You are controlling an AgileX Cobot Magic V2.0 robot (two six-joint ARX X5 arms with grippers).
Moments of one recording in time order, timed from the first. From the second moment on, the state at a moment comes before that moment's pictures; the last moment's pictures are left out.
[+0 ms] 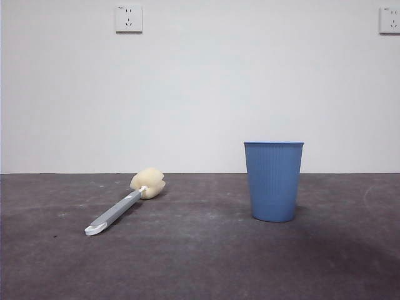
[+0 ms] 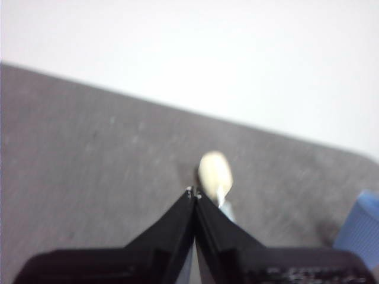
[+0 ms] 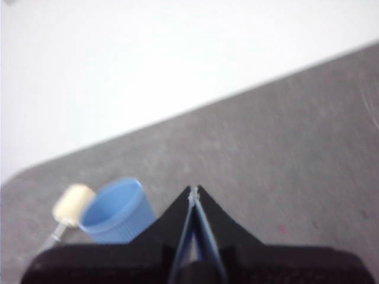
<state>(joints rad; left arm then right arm) 0.03 0.01 0.13 -0.16 0.23 -0.33 -0.02 0.03 0.16 -0.14 -0.20 0.35</state>
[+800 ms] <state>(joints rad) 0.02 0.43 0.71 -0.79 0.58 -0.06 0.02 0.60 0.87 -0.93 -0.60 0.00</state>
